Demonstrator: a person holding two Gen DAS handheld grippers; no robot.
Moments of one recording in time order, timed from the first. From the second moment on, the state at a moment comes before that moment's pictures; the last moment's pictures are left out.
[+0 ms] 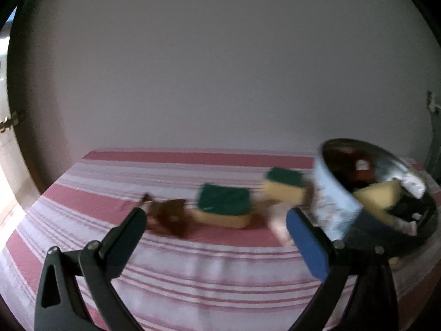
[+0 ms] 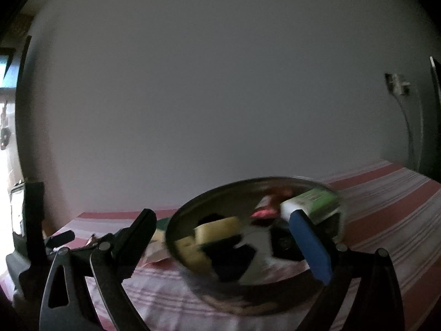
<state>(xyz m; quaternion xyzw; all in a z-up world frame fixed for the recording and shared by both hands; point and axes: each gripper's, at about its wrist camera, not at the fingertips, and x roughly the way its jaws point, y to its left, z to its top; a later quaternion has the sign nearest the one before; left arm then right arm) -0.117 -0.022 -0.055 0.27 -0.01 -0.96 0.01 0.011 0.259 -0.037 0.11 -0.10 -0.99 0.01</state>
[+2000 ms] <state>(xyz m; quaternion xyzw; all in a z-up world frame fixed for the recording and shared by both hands) -0.208 -0.174 -0.050 0.33 0.11 -0.94 -0.01 -0.171 0.063 -0.094 0.37 -0.03 -0.91 0.20</state>
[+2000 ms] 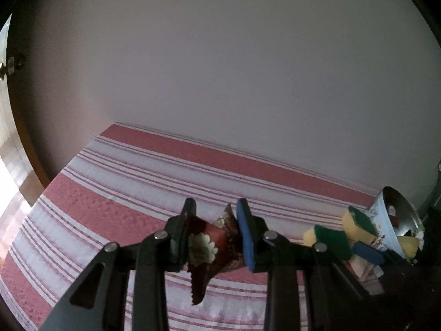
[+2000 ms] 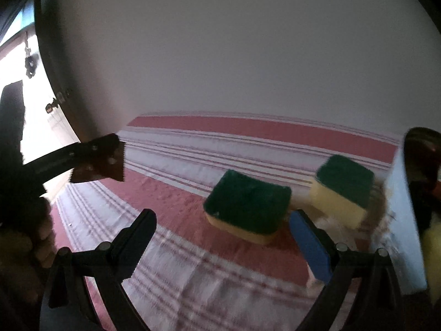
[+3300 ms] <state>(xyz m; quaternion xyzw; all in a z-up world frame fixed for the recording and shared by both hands) -0.206 -0.125 -0.065 0.33 -0.01 -0.95 0.03 -0.098 0.080 -0.071 0.21 0.01 -0.97 0.15</state>
